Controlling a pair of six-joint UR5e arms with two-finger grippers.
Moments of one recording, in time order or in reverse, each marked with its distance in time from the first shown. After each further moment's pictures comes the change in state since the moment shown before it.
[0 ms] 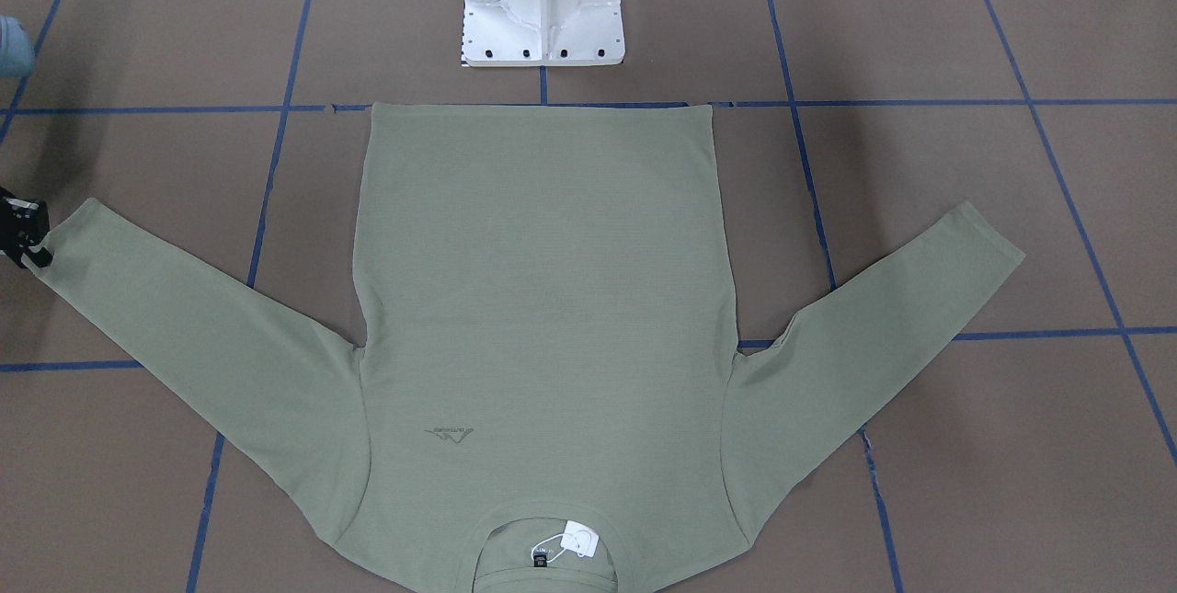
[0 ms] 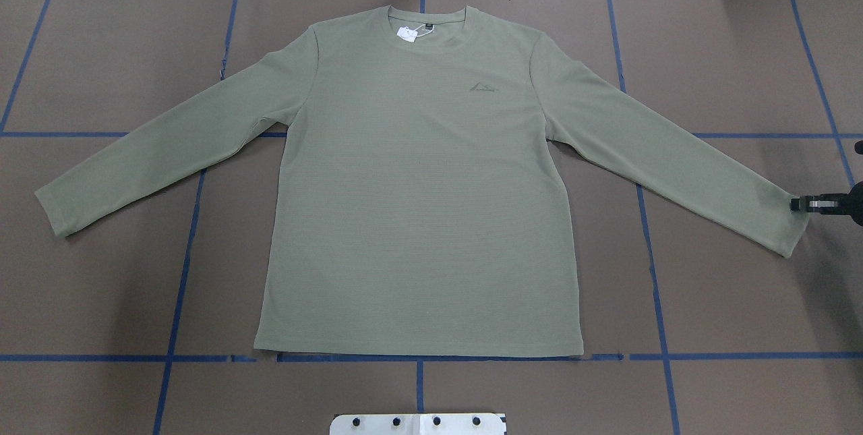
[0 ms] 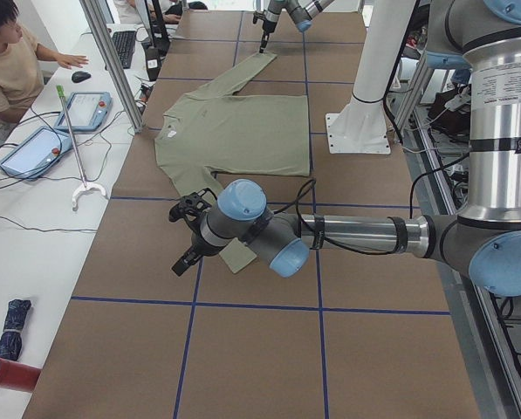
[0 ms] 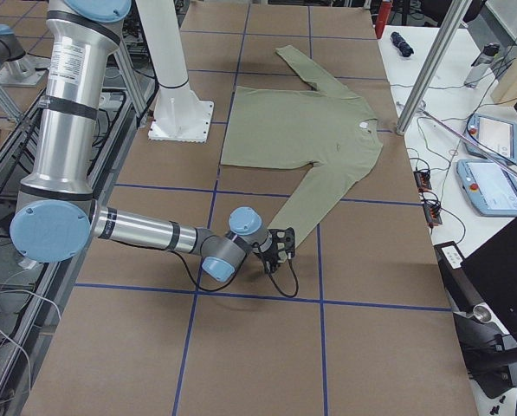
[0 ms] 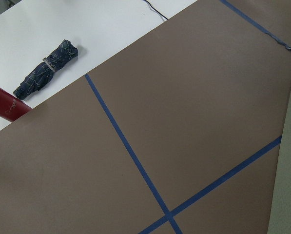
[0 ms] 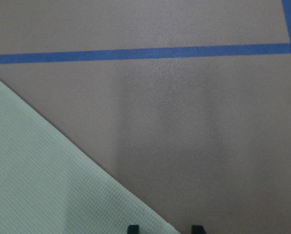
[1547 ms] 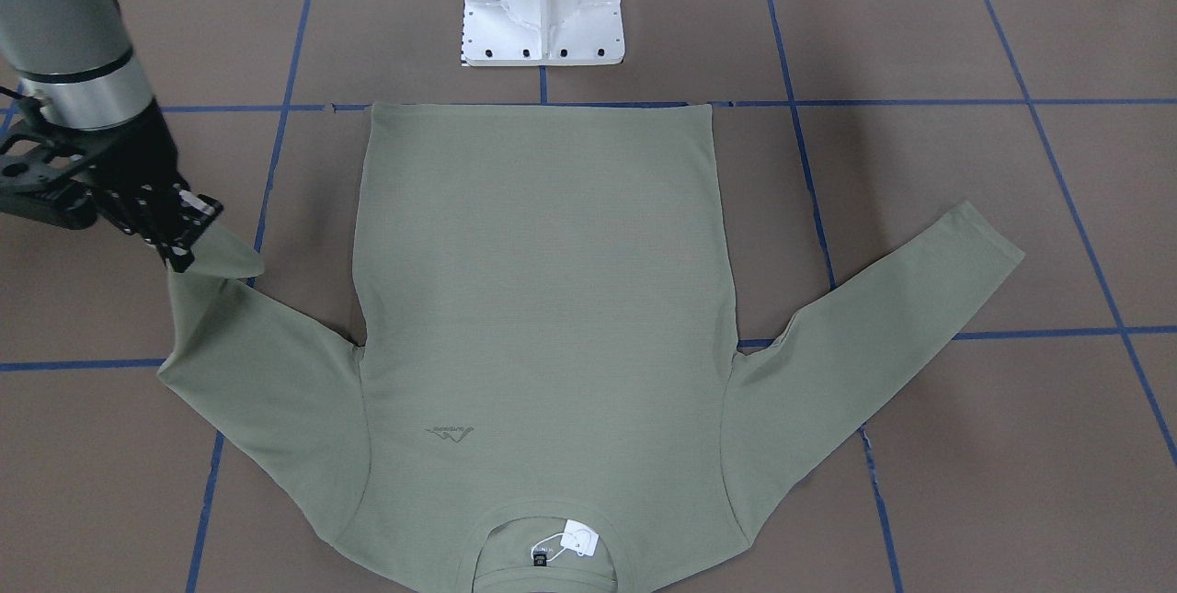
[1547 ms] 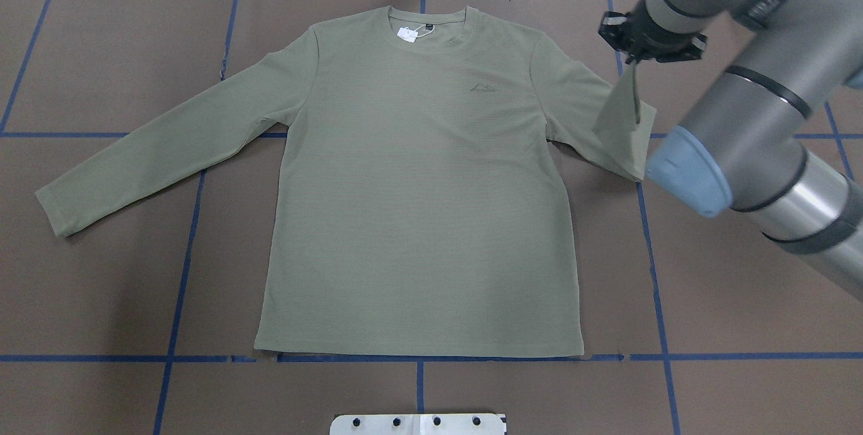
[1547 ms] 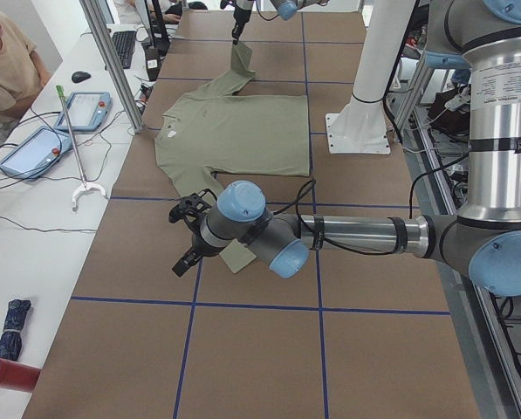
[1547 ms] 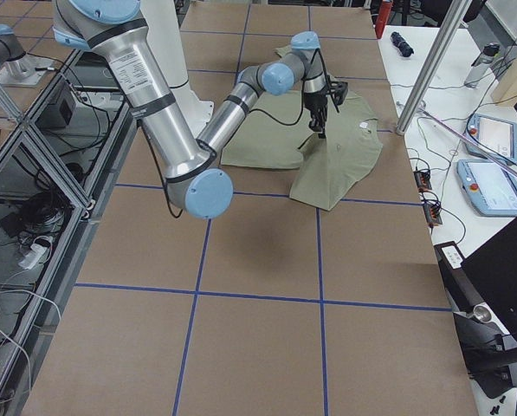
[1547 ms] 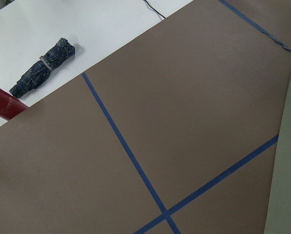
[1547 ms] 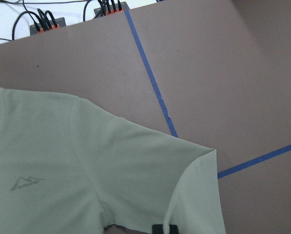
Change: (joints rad) left arm 0.000 0.000 0.007 0.001 -0.005 0.000; right arm -0.085 0.860 0.423 -1.491 -0.203 0.334
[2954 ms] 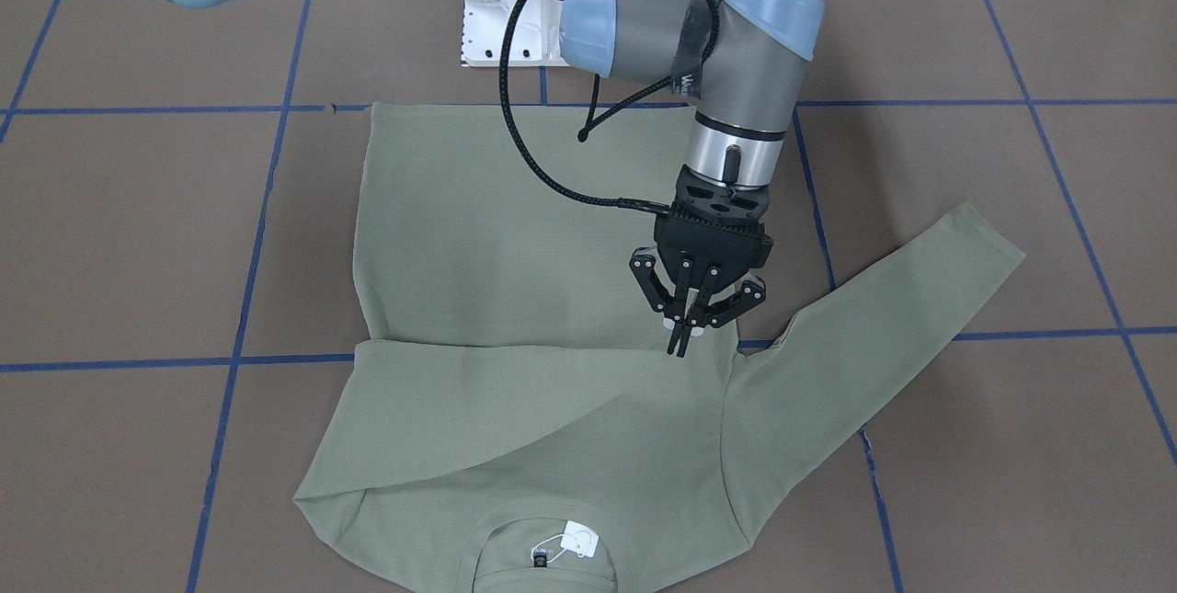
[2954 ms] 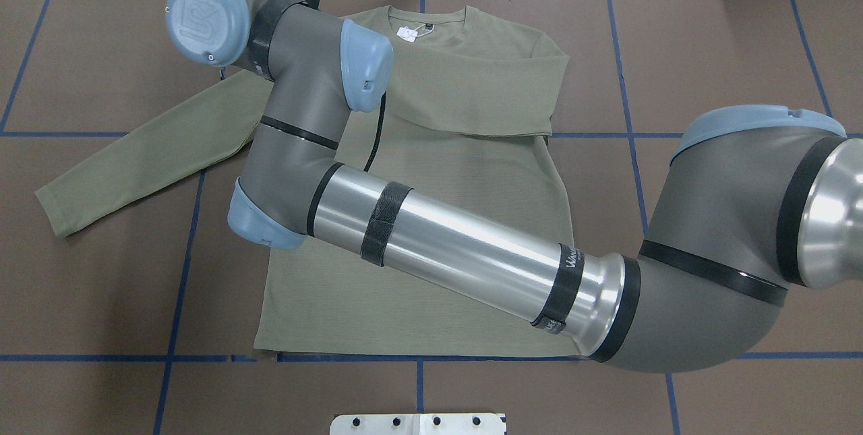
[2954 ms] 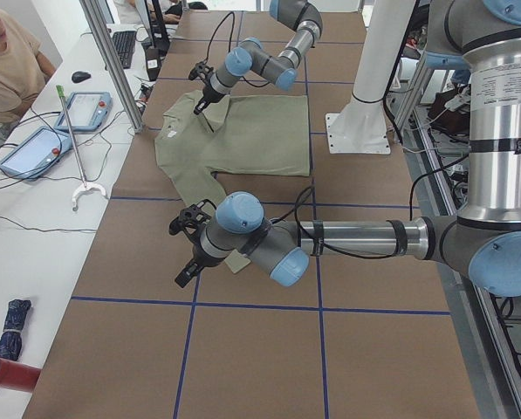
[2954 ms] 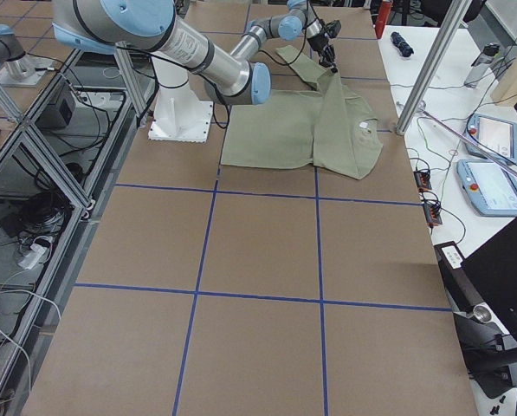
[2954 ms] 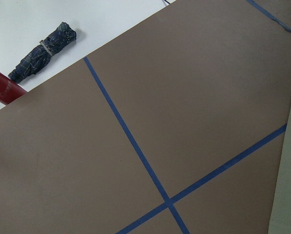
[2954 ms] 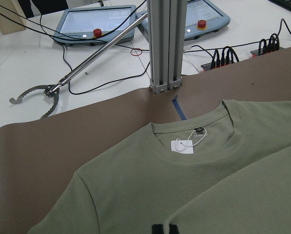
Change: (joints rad) left arm 0.000 0.000 0.039 0.001 -0.004 0.001; right arm -0.360 0.739 -0.984 0.392 -0.531 0.275
